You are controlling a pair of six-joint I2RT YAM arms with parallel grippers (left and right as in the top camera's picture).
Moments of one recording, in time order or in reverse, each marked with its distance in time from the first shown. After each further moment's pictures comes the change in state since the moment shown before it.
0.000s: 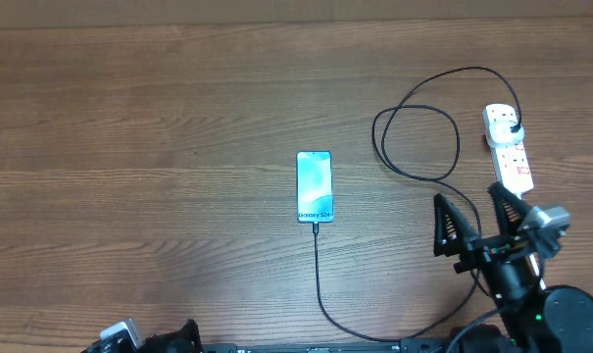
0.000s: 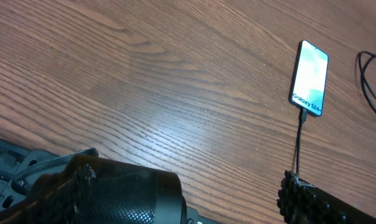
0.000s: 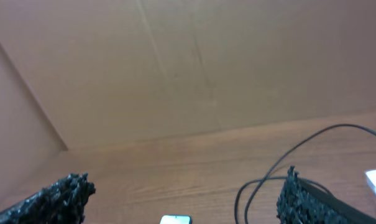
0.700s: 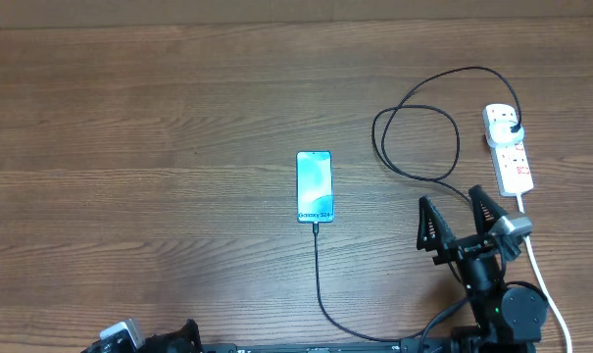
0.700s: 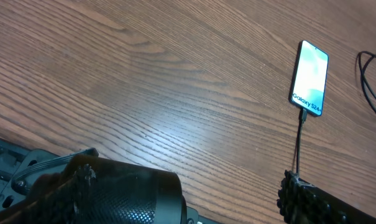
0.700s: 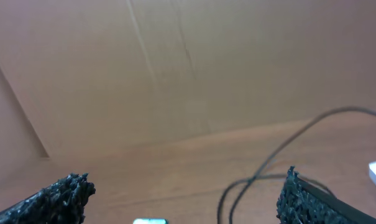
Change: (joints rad) left arm 0.000 0.000 0.000 0.000 0.000 0.000; right arm 0.000 -0.163 -0.406 0.308 0.052 0.000
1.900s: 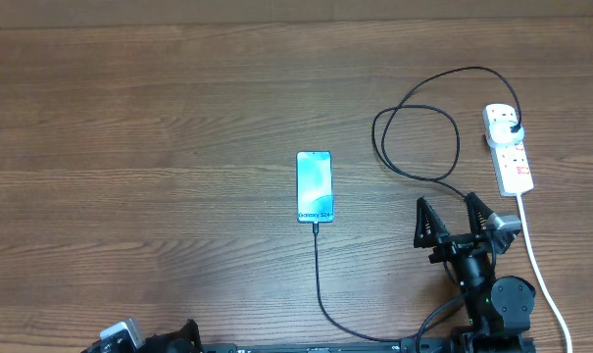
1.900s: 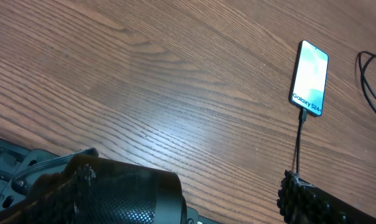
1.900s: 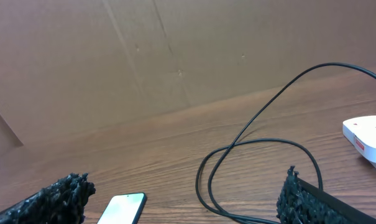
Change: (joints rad) left arm 0.000 0.000 0.000 0.000 0.000 0.000; right arm 0.000 0.000 -0.073 -0.034 0.055 0.000
